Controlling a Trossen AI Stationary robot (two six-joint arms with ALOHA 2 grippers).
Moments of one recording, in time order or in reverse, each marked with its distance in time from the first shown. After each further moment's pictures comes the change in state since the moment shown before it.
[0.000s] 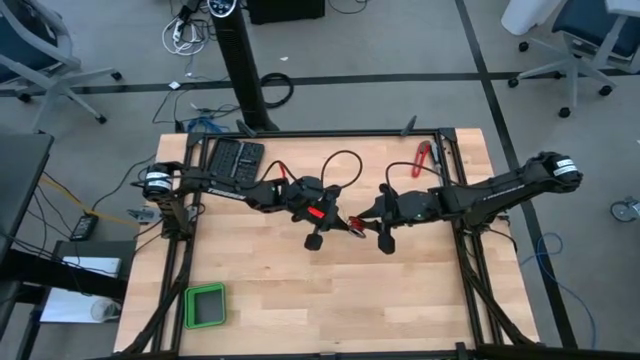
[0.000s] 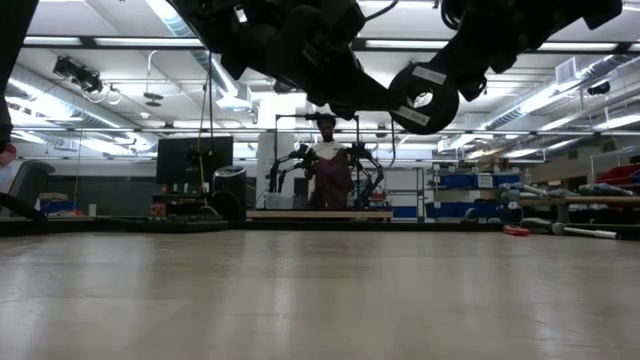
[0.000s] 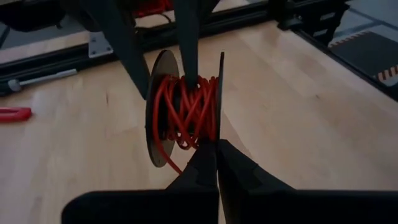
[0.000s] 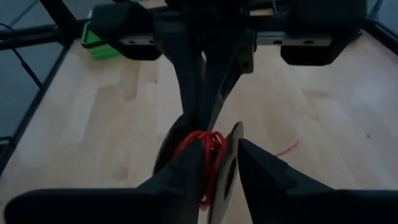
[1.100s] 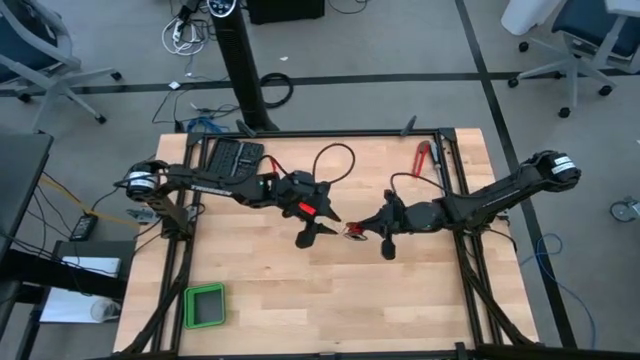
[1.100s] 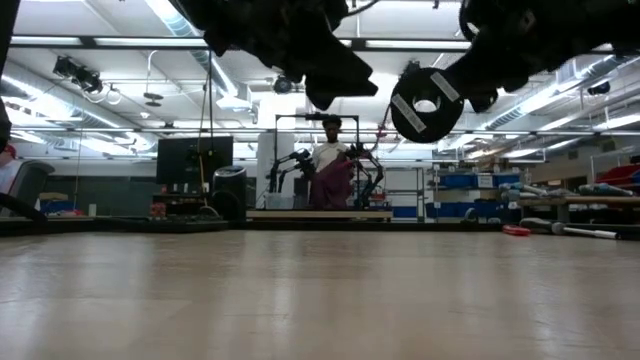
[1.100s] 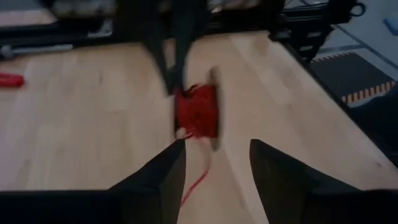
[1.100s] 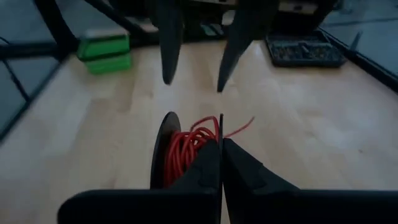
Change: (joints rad) left arm -0.004 -0.119 -0.006 -0.165 0.012 -0.153; right arm 0.090 -0.010 -0.205 0.348 0.133 -0.049
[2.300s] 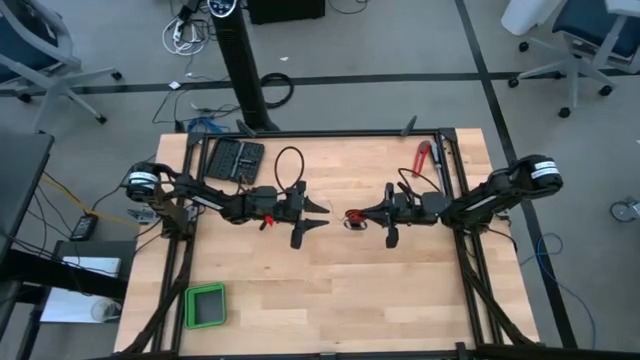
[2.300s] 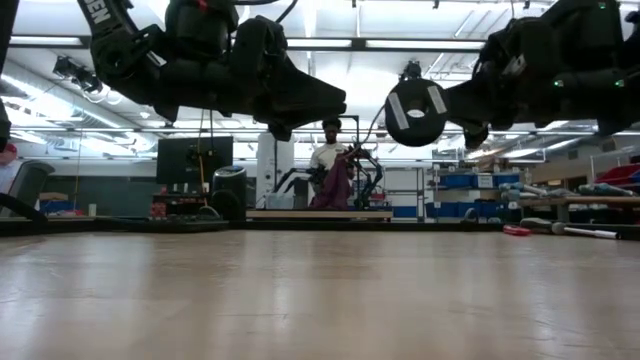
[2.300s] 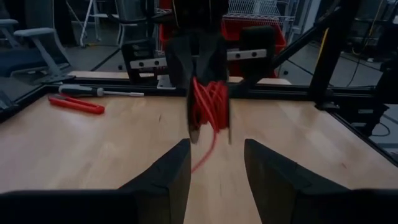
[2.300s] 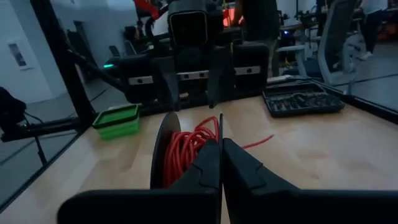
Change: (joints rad) left arm -0.009 0.001 -0.504 0.932 -0.236 -0.158; right arm -0.196 0.250 -0.307 0.921 -0.210 -0.018
